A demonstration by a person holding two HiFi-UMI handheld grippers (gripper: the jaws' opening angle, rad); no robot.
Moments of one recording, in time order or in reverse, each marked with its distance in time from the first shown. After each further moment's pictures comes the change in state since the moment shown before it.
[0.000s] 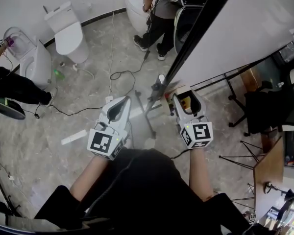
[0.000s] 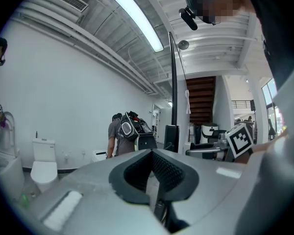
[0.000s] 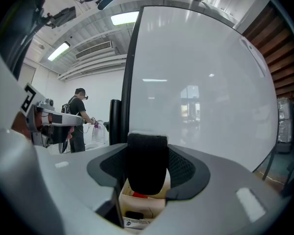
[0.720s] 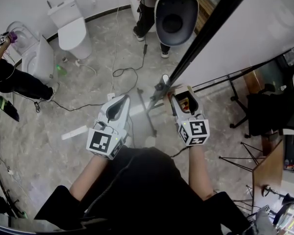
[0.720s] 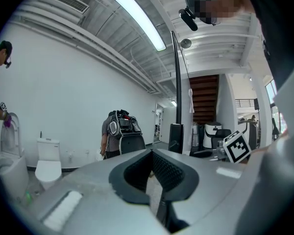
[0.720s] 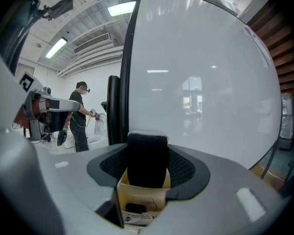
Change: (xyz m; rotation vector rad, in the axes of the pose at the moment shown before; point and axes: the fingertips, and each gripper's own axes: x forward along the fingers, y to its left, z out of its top) left arm -0.006 0.013 -0.004 0.000 0.024 0.048; right arm 0.019 0.004 -0.039 0.014 0.102 0.025
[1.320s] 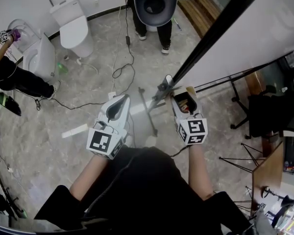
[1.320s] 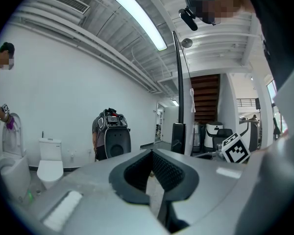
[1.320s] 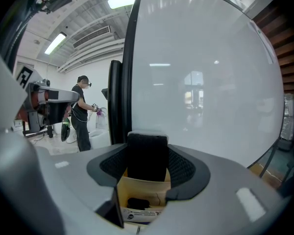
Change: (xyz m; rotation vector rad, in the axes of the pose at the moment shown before) left arm -0.003 0.005 -0.003 0.006 0.013 0.007; right arm 0.010 0.005 -0.020 -0.012 0.076 0.008
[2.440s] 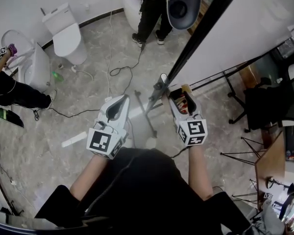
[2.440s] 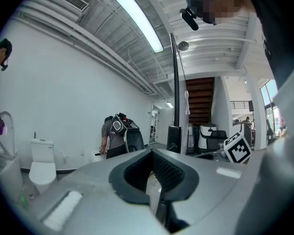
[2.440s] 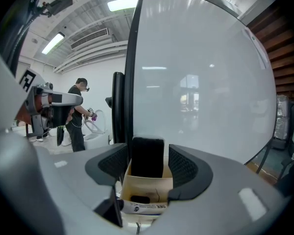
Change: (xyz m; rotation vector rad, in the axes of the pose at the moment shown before) left arm 0.003 -0.007 0.009 0.003 -0.045 -0.083; right arm -0.022 0.003 0.009 0.012 -0.037 -0.055
